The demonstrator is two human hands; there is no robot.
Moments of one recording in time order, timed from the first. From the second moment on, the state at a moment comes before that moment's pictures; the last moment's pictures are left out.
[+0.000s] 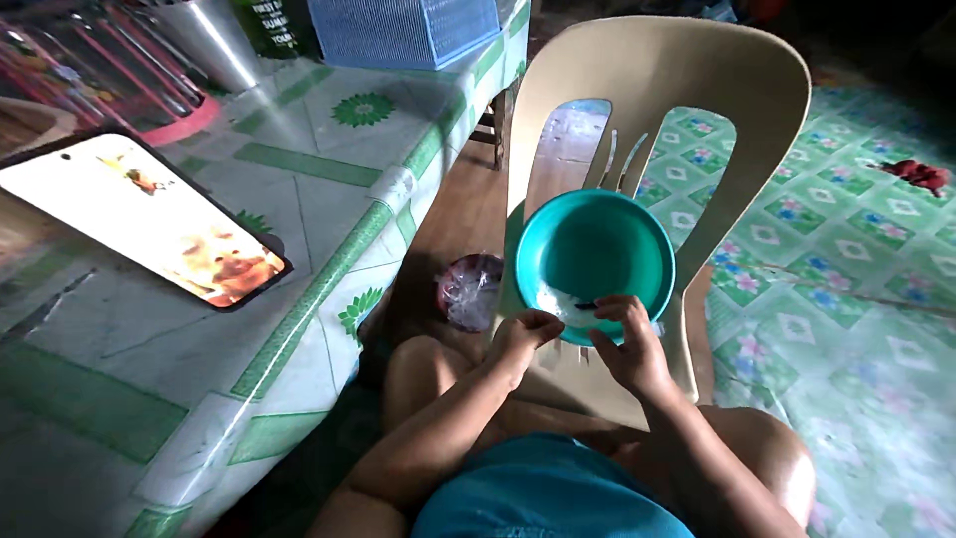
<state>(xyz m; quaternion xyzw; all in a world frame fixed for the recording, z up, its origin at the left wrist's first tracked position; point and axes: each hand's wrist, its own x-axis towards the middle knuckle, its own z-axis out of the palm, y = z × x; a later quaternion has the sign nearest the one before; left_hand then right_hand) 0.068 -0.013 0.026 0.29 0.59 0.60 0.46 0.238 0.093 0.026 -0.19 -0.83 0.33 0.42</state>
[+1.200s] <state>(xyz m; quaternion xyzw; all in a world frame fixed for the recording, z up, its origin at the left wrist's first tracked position) -0.016 0.010 0.012 0.40 0.58 0.65 0.28 0.195 0.192 0.028 -0.31 -0.92 0.02 -0.23</state>
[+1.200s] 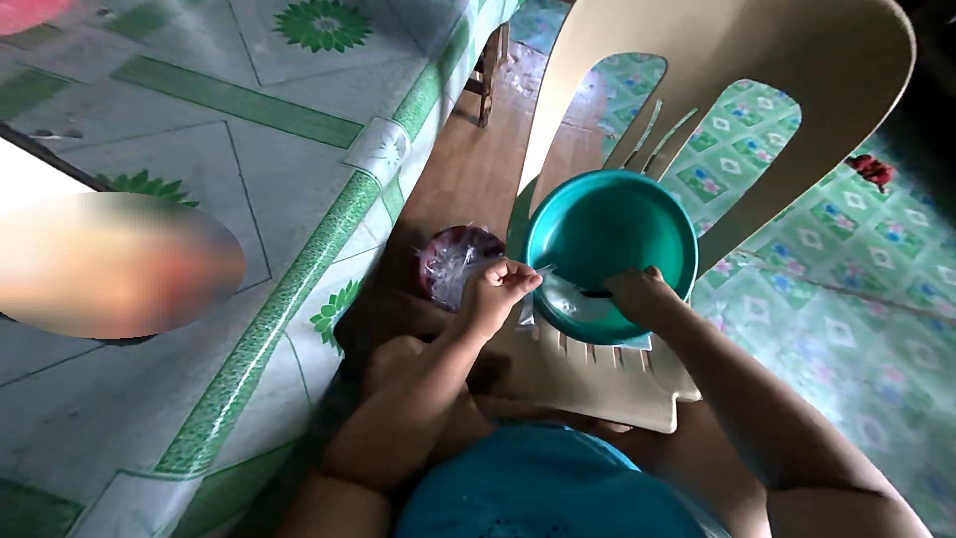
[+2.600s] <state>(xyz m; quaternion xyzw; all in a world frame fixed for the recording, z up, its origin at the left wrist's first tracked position) -0.021 0.017 0.010 0.37 0.58 0.64 0.34 0.200 0.203 0.009 -0.36 -0.90 0.06 -0.24</state>
